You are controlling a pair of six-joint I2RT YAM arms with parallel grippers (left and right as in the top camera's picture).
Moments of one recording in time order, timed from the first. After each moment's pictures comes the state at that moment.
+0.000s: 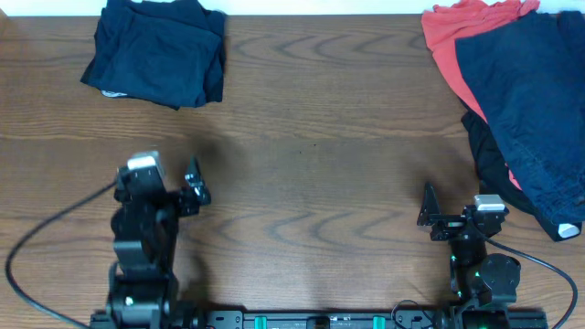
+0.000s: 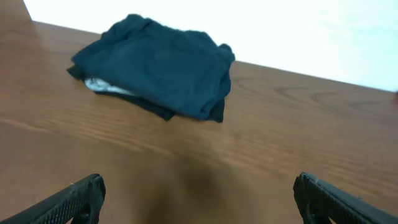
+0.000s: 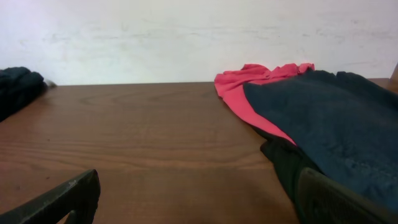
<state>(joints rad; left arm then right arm) 0.01 0.51 0.38 -0.21 -0.04 -0.19 0.01 0.02 0.01 -0.07 -0.02 0.06</state>
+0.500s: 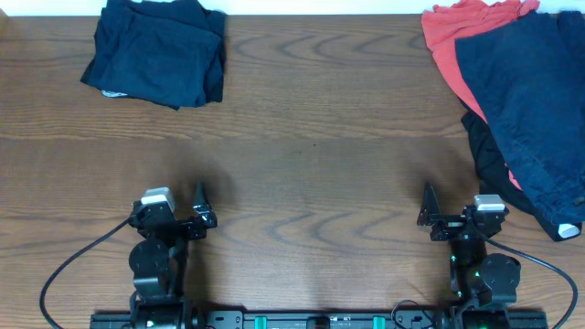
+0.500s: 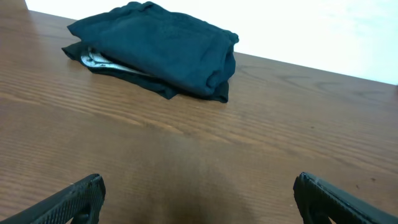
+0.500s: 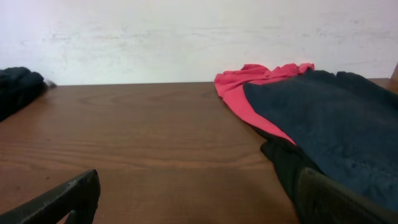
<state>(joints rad) 0.04 0.19 0.03 -0.09 0.00 -0.19 0.01 0.02 0.01 -0.07 -0.02 0.06</state>
